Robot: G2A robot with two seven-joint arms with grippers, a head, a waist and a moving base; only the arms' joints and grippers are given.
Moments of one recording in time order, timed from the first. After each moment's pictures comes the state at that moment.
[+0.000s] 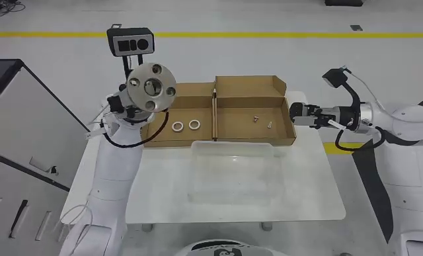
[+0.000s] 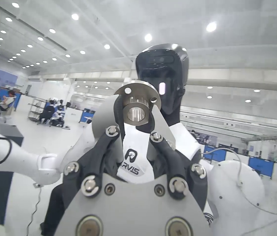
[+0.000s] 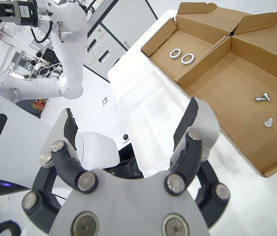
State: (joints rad) left arm 1.05 -1.41 -1.33 -1.72 -1.23 -0.44 -1.38; right arm -1.22 -0.95 1.62 -1.65 0.26 -0.36 1.46
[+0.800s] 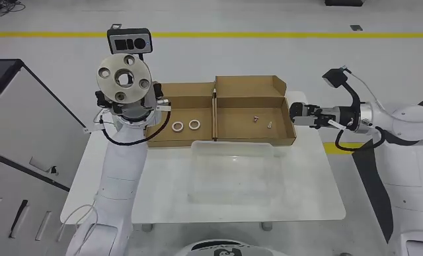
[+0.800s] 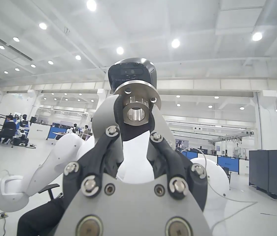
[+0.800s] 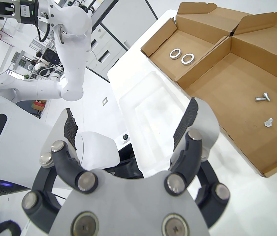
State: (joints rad) left arm 1.05 -1.45 -1.33 -1.68 -1.32 -0.42 -1.40; right arm -1.22 -0.95 1.62 -1.65 0.26 -0.36 1.46
